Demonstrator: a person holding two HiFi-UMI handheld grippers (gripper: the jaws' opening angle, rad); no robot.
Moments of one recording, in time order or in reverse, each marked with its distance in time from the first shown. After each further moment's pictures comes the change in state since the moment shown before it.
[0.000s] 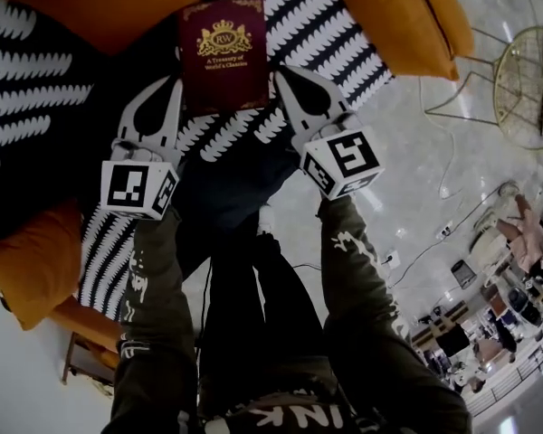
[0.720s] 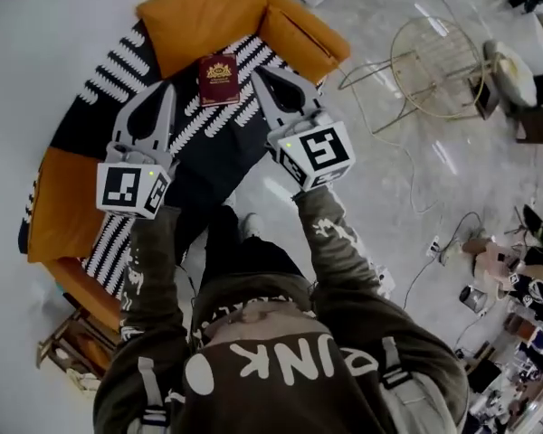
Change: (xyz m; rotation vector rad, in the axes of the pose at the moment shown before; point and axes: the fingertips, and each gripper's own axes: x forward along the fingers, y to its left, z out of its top) left arm -0.327 -0.233 0.348 0.251 -0.380 0.019; right arm -0.348 0.228 0.301 -0.285 -0.407 0.003
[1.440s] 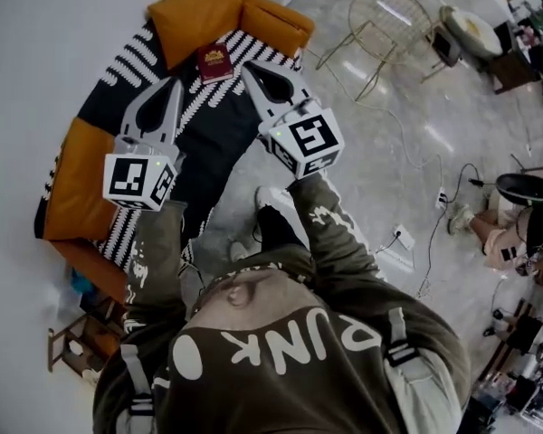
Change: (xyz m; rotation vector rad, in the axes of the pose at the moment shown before) left arm -0.257 -0.110 0.111 0.048 -0.118 -0.150; right arm -0.183 0.234 0.101 -0.104 -0.090 -0.111
